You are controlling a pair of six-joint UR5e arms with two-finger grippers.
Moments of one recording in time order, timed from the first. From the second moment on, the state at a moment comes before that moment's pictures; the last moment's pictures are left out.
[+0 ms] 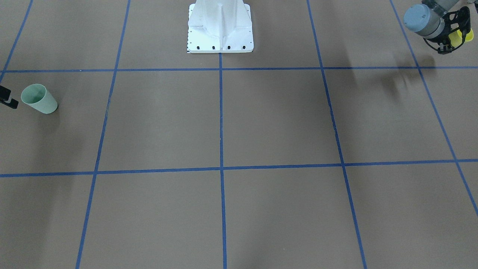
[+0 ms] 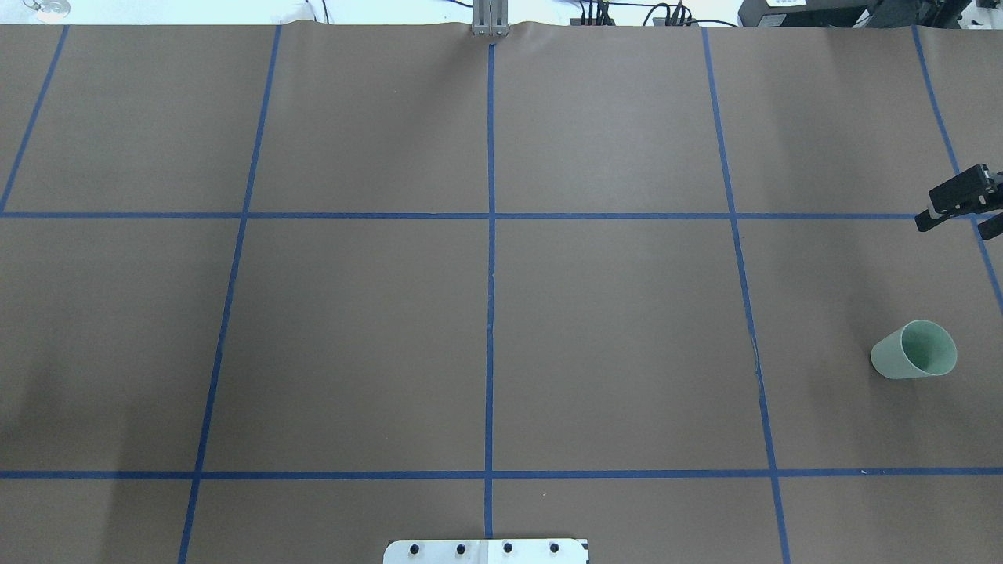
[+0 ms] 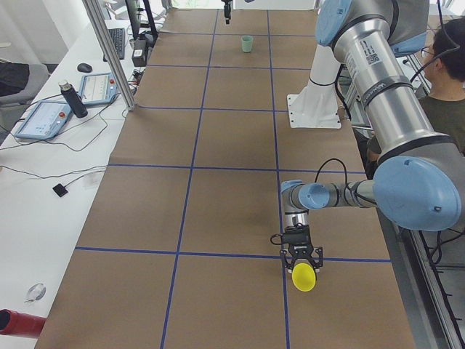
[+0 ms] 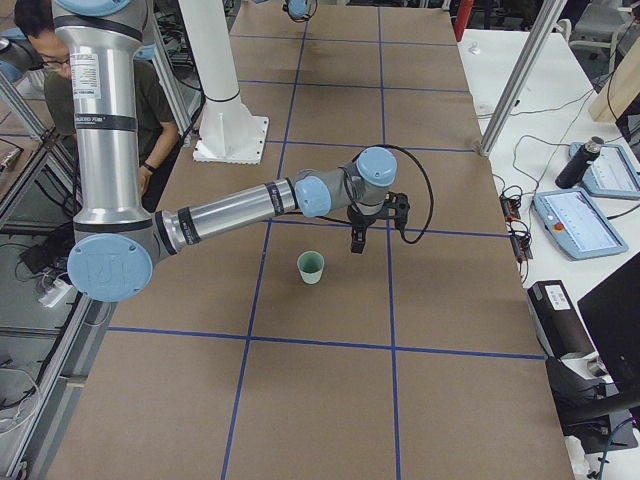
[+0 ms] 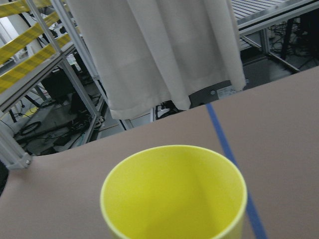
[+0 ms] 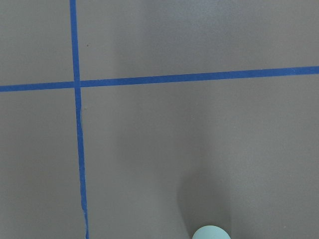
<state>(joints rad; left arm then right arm) -0.41 -1.04 -1.92 -1.50 -1.58 -2.42 1.26 -1.55 1.88 -1.57 2.47 0.49</state>
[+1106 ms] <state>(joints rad) -0.64 -1.78 -1.75 -1.50 -1.13 -1.81 1.24 -1.47 1.87 -1.56 2.39 0.55</state>
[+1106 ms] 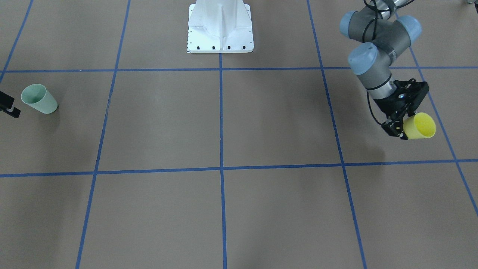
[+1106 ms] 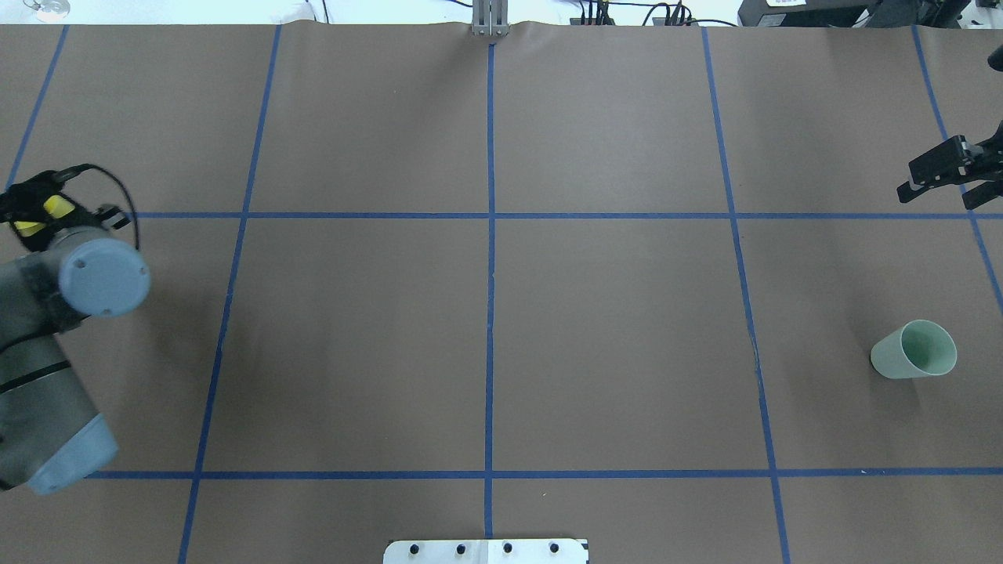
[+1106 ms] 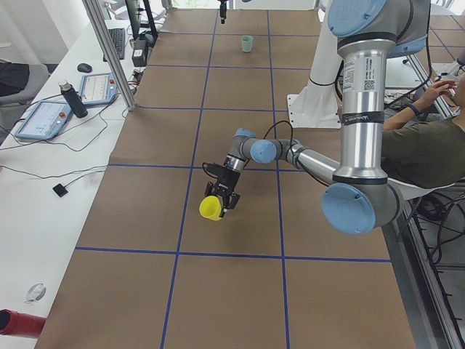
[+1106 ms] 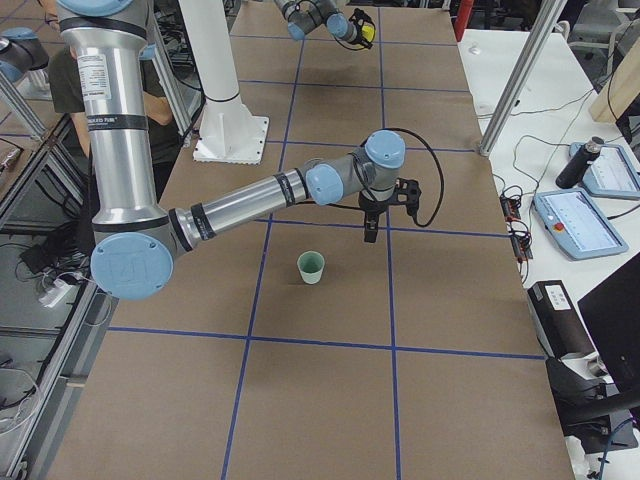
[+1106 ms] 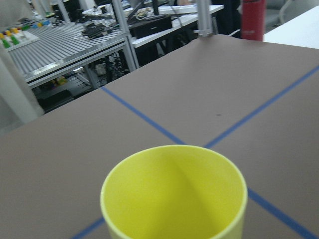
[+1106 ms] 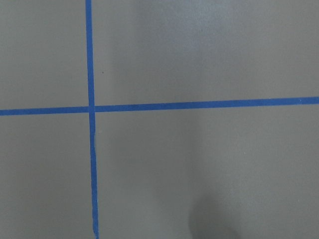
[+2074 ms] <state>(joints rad) -0.41 -2.22 -1.42 -2.31 -1.09 -1.13 0.96 -1.17 1.84 -1.57 2.24 1.00</state>
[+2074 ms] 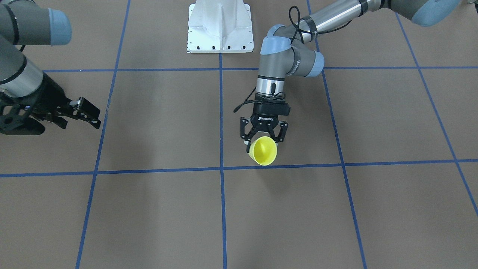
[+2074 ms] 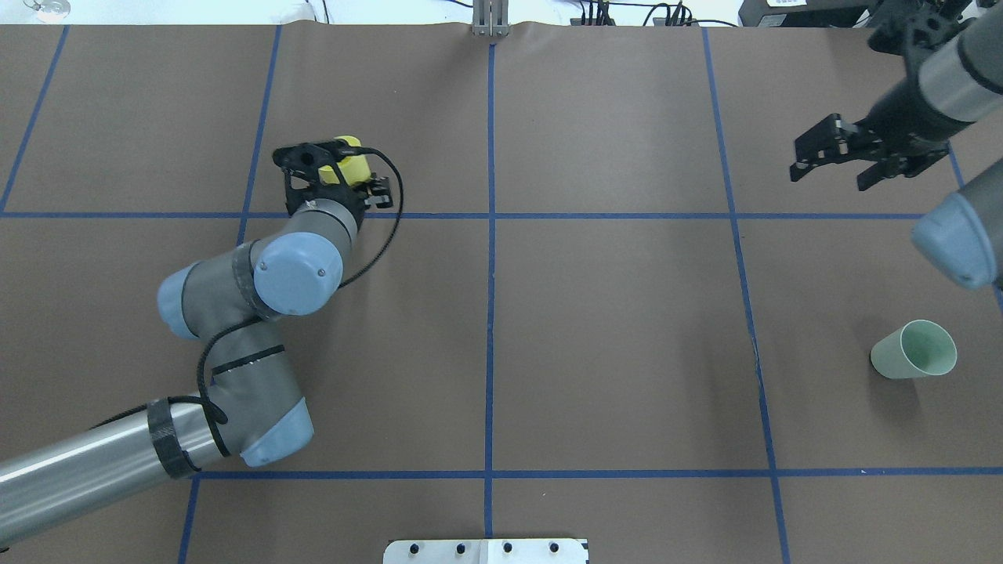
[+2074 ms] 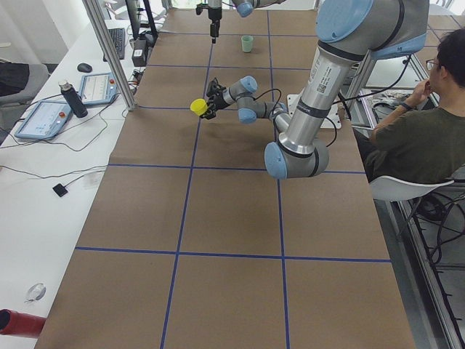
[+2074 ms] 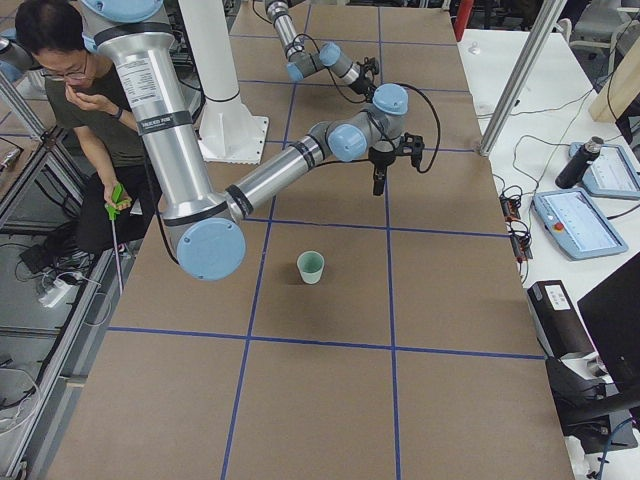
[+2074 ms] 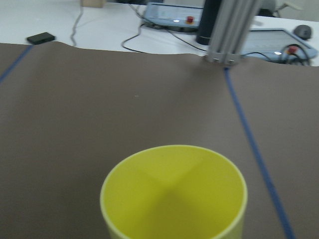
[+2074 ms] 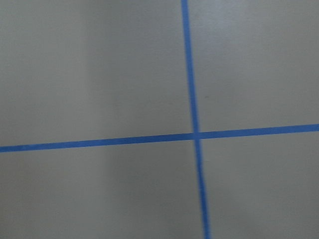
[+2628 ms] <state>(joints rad) -0.34 -2.35 -1.22 -2.73 -1.16 -0.81 0.83 -0.97 1.73 -1.56 2.18 1.16</state>
